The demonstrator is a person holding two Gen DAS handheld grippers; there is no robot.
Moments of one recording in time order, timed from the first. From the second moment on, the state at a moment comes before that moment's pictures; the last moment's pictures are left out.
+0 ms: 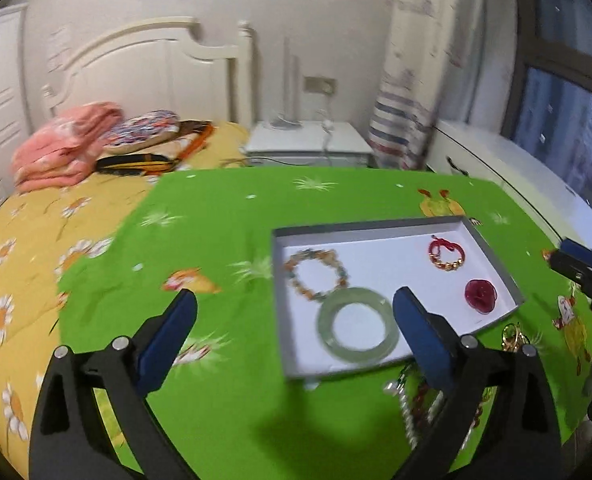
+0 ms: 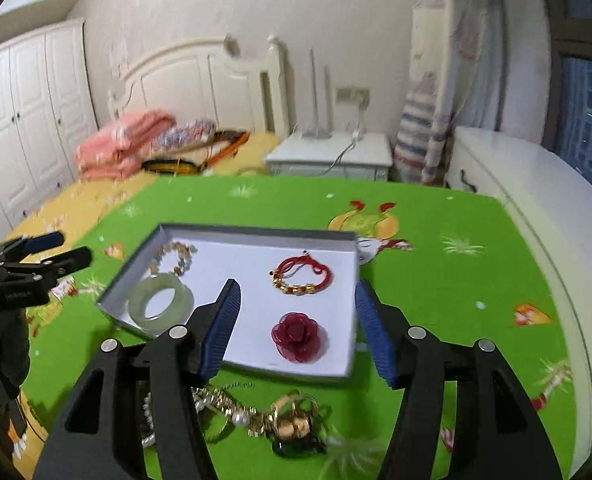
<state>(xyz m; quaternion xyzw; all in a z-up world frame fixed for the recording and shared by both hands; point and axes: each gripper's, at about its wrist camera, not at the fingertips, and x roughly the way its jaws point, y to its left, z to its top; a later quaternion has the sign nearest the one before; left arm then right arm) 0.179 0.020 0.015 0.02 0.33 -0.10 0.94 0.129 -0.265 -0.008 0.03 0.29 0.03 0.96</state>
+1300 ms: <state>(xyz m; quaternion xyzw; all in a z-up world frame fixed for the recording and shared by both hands) 0.132 0.031 -0.071 -0.02 0.38 -0.13 0.91 0.121 -0.239 -0.095 0.02 0.39 -0.02 0.92</state>
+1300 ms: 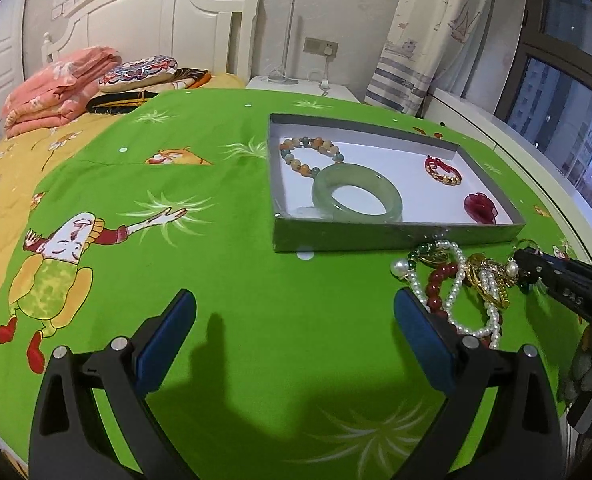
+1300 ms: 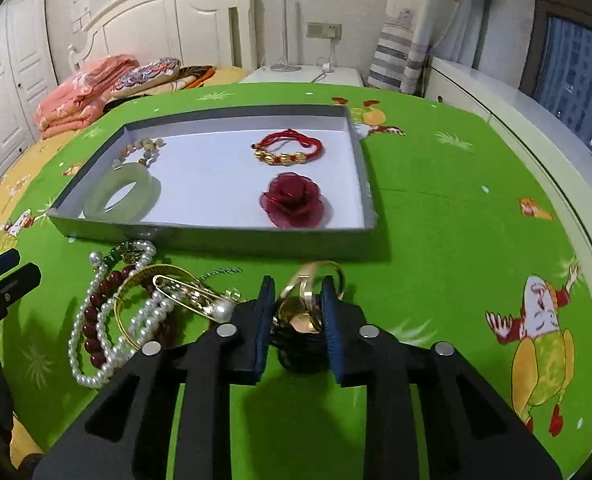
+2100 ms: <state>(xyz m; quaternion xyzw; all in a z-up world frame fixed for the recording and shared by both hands) 0.101 -0.128 -0.056 0.15 0.37 -0.30 0.87 0.042 -0.300 -0.077 0.11 0.31 0.02 0.94</state>
